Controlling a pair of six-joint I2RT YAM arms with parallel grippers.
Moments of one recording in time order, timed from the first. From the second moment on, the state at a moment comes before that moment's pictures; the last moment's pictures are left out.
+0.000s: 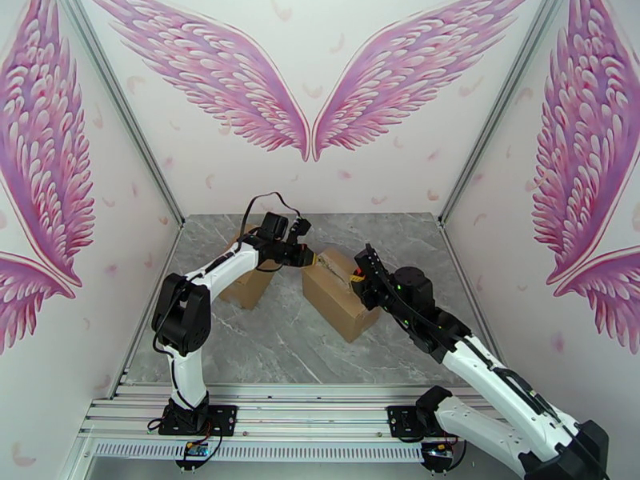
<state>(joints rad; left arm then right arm) -0.45 1.95 1.58 -0.47 0.61 -0.28 0.53 0.91 0.78 -0.22 -0.06 -0.15</state>
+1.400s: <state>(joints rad) -0.42 1.91 1.56 -0.48 0.54 -0.27 0.53 0.75 0.76 -0.38 -0.03 -0.13</state>
